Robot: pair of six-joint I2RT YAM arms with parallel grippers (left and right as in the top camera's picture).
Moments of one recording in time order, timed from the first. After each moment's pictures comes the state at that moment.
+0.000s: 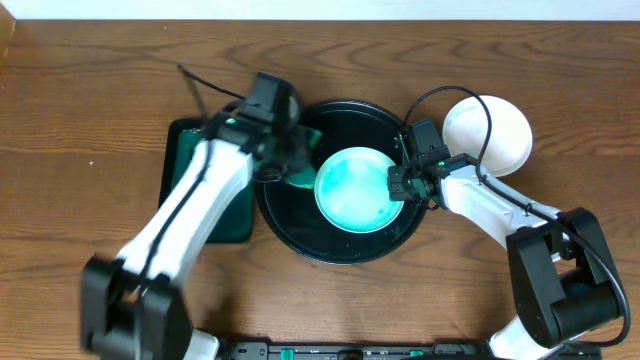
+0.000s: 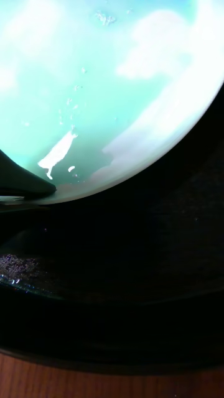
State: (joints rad) left arm -0.33 1.62 1.30 -0.85 0.20 -0.50; right arm 0.39 1.79 0.98 -0.41 -0.04 0.31
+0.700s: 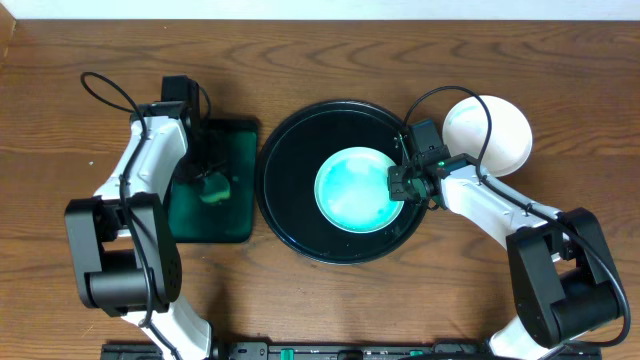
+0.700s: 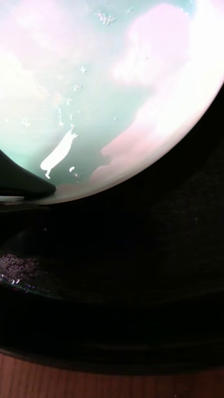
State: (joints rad) left arm 0.07 1.87 1.30 -0.89 0.01 -0.45; right arm 0.39 1.79 0.98 -0.41 -0.04 0.31
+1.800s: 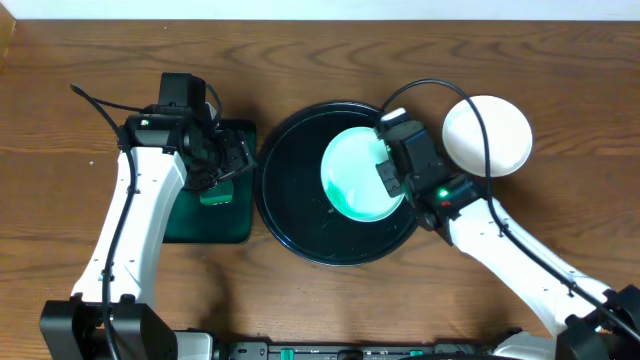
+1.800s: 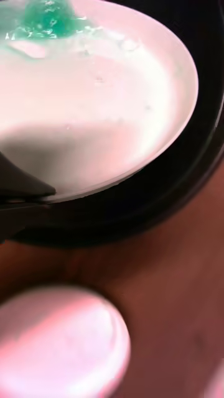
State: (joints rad) left arm -0.04 1.53 1.30 -1.08 0.21 -0.46; right arm 0.57 1.48 0.95 -0.31 0.33 -0.03
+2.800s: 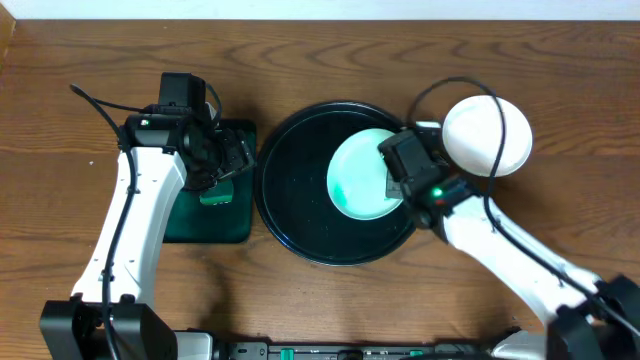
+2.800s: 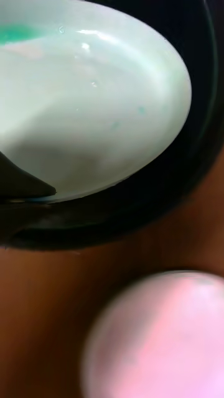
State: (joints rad) left arm -0.04 1.53 1.30 -1.08 0.21 -0.46; right arm 0.56 1.54 0.95 -0.46 0.37 0.61
